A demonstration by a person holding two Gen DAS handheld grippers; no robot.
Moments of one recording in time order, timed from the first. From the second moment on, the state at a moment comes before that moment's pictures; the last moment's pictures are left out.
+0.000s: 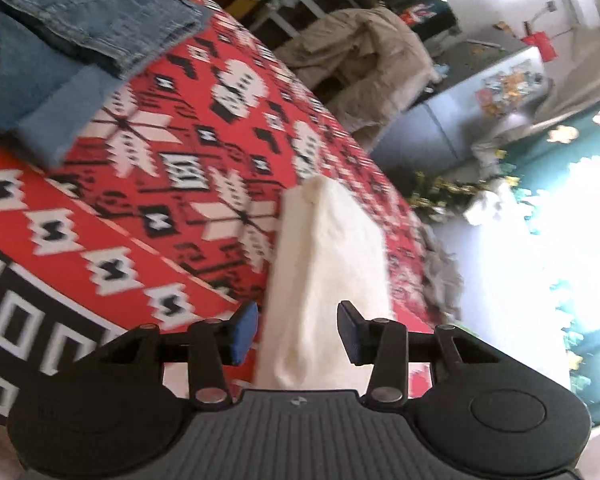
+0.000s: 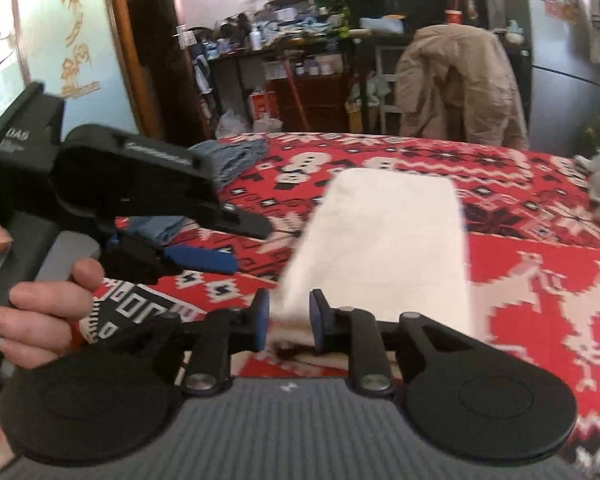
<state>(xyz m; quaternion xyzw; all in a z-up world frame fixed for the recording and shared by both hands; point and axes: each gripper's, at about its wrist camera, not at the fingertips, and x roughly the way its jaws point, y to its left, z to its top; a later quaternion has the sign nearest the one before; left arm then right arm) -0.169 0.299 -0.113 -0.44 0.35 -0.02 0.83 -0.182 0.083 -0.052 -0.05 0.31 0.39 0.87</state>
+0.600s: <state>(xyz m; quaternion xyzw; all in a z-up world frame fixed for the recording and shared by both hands) -0.148 0.304 -0.149 -0.55 0.36 -0.05 0.75 -0.148 -0.013 -0.070 0.09 0.37 0.33 0.86</state>
